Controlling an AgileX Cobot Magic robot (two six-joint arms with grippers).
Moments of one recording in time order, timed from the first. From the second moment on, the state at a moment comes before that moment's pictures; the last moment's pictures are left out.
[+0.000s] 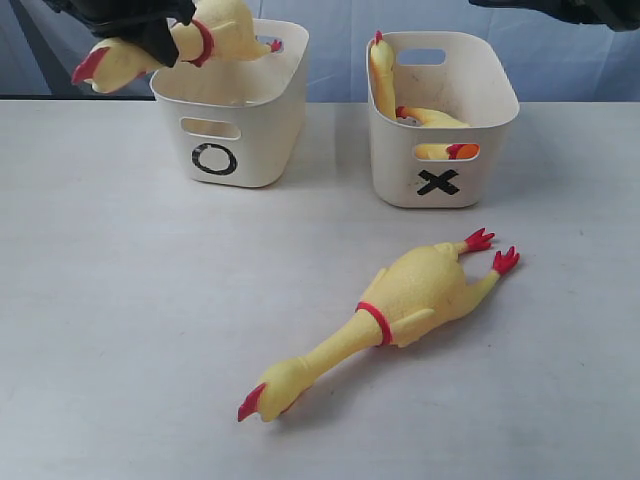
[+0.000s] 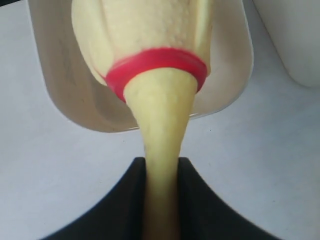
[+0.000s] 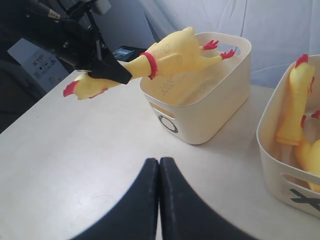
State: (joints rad) left arm -0.18 2.02 -1.97 -0.27 1.17 0.27; right arm 0.27 1.12 -1.07 0.84 0.66 -0.60
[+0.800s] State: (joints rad) left arm -0.18 2.01 -2.00 -0.29 1.11 0.24; right arm 0.27 1.12 -1.07 0.84 0.66 -0.60
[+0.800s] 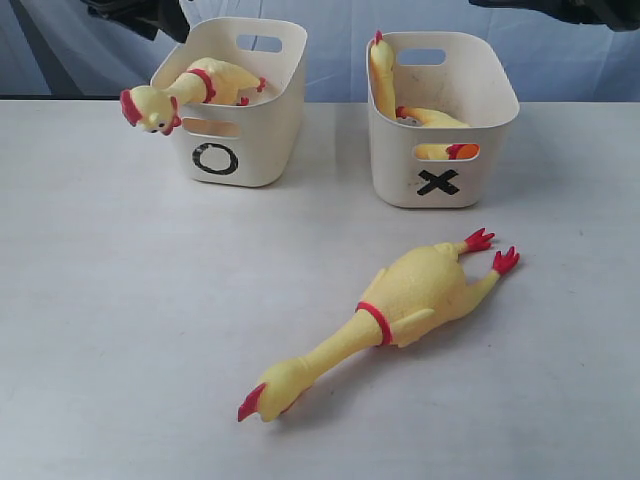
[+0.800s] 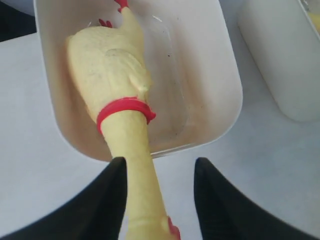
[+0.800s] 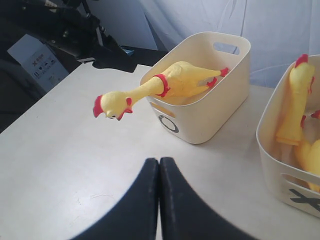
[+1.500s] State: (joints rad) left arm -0.23 1.69 -1.80 -0.27 1.22 0.25; right arm 0.27 1.12 -1.07 0.84 0.66 -0.60
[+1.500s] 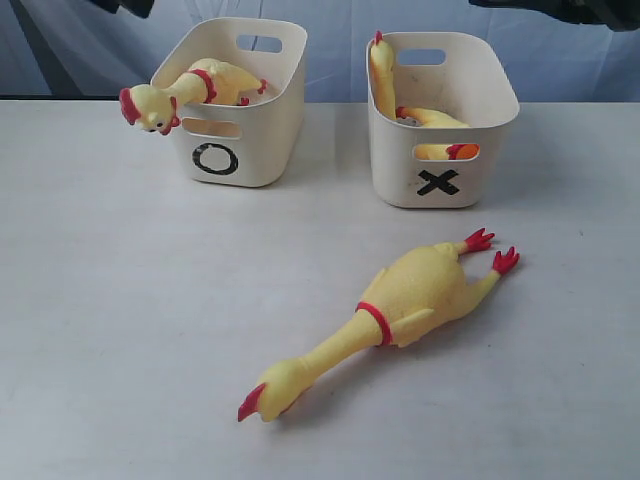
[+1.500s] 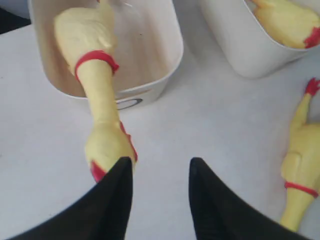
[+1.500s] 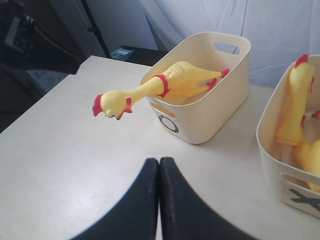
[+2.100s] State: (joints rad) left arm -0.69 1.66 -1.32 -0.29 1.05 0.68; right arm 0.27 1.12 -1.07 0.78 0.64 -0.60
